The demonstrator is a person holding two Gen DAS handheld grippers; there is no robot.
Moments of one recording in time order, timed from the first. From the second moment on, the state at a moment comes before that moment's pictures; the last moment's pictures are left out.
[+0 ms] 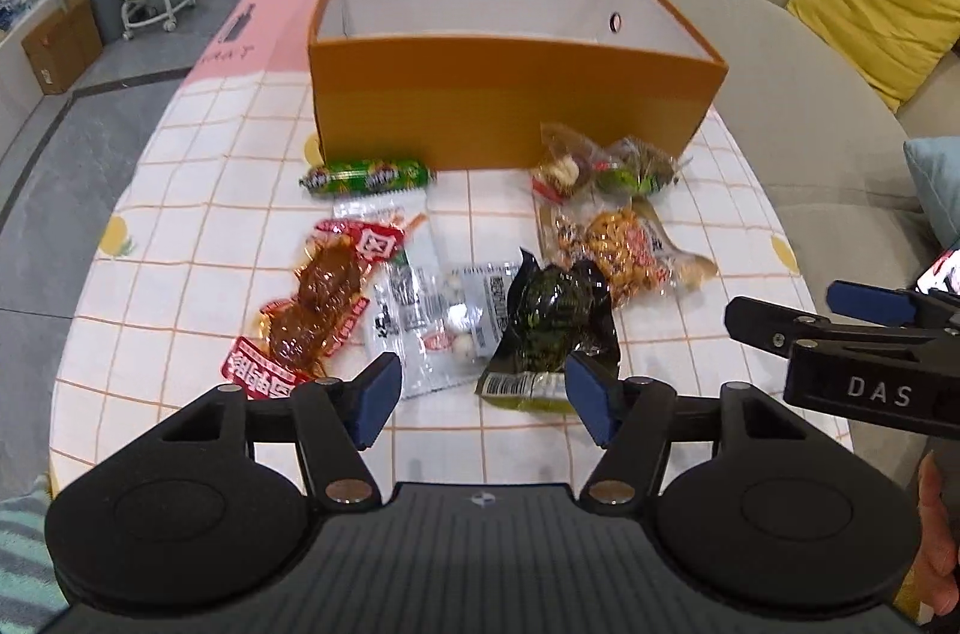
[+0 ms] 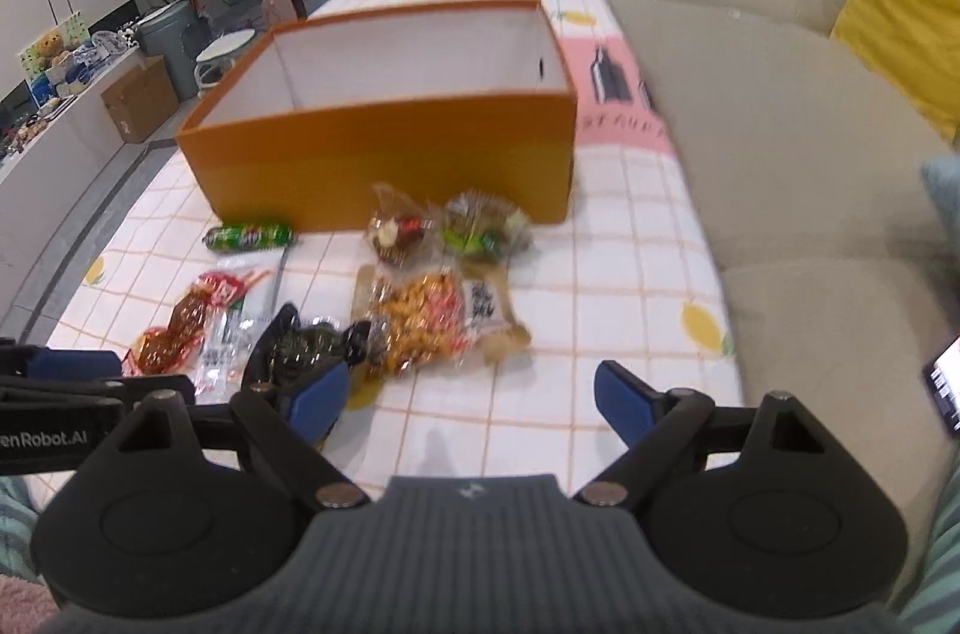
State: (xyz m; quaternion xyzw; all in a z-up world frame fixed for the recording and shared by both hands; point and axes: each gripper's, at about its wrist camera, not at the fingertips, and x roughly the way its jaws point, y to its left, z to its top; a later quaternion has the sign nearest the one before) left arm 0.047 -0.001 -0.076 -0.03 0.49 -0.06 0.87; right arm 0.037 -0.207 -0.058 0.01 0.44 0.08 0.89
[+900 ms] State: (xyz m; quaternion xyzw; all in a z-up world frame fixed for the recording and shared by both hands) left arm 0.085 0.042 -0.108 -0.05 0.52 0.01 0.85; right arm 0.089 -0.143 -0.112 0.09 0.52 0.16 0.84
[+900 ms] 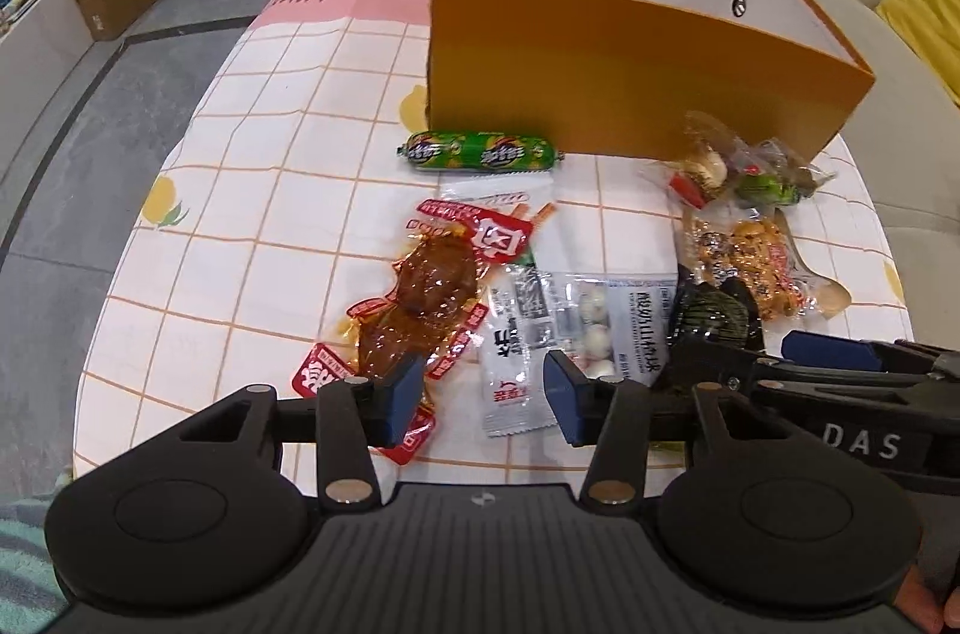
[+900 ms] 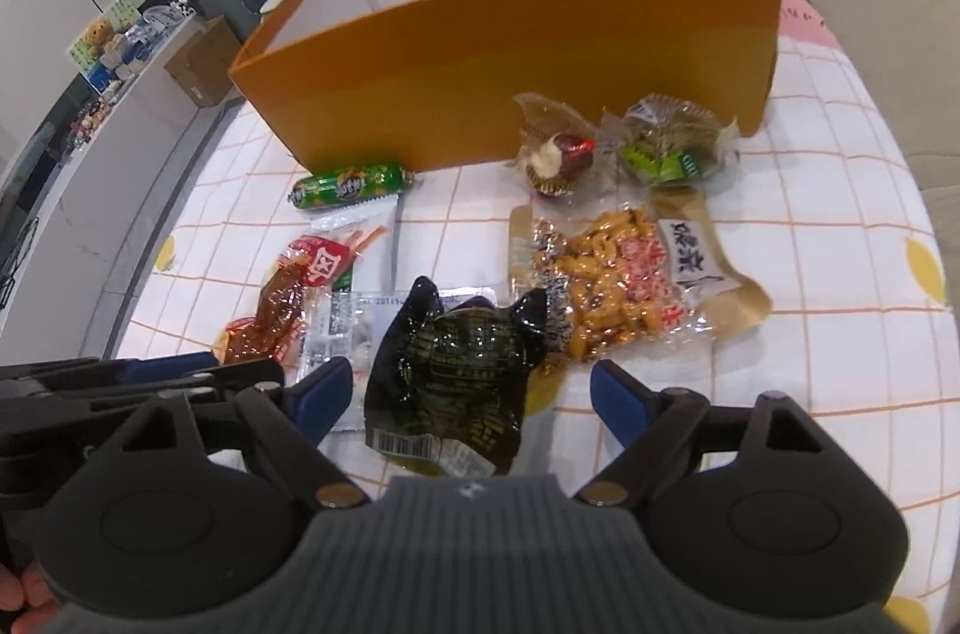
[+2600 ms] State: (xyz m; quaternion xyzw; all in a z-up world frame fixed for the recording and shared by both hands) left arm 0.126 -0.058 -0.144 0.32 0.53 -0.35 0.70; right arm 0.079 -0.190 -0.129 0.07 0.57 0.15 0.80
